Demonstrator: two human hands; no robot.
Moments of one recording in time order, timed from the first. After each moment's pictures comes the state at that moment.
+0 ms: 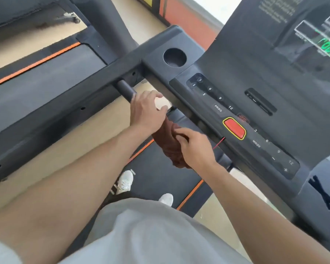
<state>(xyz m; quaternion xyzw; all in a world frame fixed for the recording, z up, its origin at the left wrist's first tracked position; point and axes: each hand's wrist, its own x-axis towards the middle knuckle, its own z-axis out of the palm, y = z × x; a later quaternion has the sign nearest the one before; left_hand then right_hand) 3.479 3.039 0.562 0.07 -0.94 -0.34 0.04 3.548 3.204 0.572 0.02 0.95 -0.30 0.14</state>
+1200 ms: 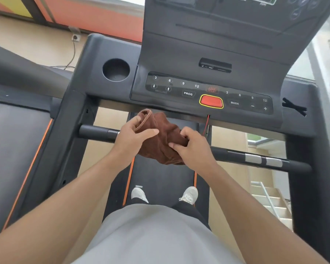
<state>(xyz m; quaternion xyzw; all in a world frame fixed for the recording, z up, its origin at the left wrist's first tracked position) 3.445 3.000 0.560 -0.04 -0.65 -0.66 -0.37 3.563 3.159 0.573 0.30 0.87 -0.38 0.04</state>
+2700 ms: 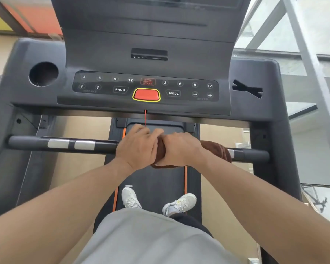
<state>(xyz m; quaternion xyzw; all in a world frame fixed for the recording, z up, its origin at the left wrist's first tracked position) 3.537 3.154 0.509 -0.55 -0.82 -0.15 0.03 3.630 3.302 0.536 0.07 0.97 -0.14 0.17</state>
